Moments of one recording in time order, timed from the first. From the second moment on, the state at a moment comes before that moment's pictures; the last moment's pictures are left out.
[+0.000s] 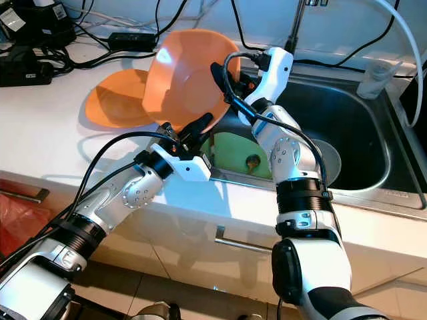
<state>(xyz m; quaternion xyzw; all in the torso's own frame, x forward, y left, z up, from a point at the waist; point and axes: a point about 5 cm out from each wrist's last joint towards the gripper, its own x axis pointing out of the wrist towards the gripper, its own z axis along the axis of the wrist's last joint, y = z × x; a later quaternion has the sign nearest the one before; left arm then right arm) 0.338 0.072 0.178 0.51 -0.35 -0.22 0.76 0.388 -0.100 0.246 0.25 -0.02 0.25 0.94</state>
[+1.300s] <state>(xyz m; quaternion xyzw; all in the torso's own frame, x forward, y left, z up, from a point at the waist) 0.338 0.074 0.176 0.53 -0.34 -0.22 0.74 0.388 -0.101 0.241 0.21 0.00 0.27 0.94</state>
